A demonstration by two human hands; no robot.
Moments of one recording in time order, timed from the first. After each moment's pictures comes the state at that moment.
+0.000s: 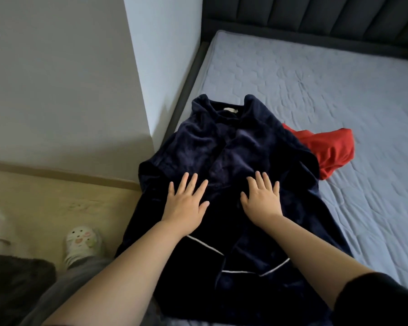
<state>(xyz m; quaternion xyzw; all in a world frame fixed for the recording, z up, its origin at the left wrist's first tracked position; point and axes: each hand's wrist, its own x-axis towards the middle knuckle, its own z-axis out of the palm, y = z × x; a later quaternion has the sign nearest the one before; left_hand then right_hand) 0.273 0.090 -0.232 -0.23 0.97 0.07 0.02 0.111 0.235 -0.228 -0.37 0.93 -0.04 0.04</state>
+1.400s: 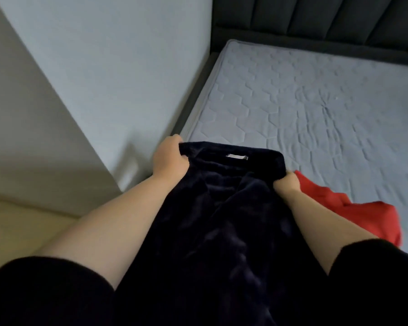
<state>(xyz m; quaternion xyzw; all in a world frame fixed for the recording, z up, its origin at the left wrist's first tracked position) 0.054 -0.084 -0.155 -0.42 0.84 0.25 -0.24 -0.161 0.109 -0.218 -0.13 0.91 -0.34 0.17</state>
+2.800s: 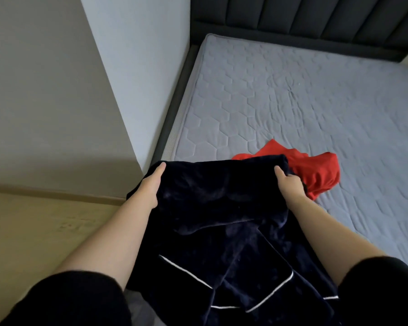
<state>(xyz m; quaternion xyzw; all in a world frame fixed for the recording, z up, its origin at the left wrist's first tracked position) 0.201 -0.031 -0.180 -0.53 0.39 0.75 -0.06 -0.022 0.227 -0.154 0.03 0.87 -0.46 0.19</state>
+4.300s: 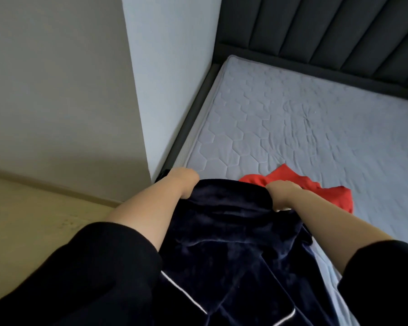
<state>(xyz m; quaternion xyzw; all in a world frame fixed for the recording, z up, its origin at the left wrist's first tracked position) 0.145 -0.028 -0.131 -0.17 0.96 -0.03 0.20 -0.050 0.172 -0.118 -0.46 0.84 0.25 0.15</state>
